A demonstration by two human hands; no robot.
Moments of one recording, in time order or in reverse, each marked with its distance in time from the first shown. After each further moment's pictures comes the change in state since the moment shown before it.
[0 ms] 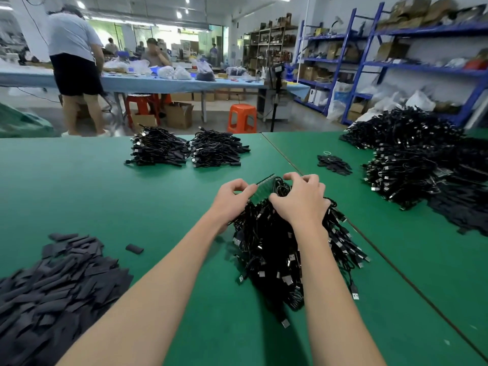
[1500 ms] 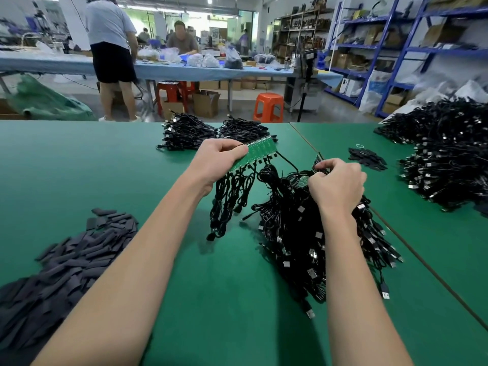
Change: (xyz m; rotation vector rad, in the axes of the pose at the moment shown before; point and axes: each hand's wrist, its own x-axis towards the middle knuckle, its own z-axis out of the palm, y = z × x) left_hand -0.025 0.057 -0.096 0.042 0.139 0.035; right_hand 0.000 -0.014 0.001 0.243 0.246 0.072
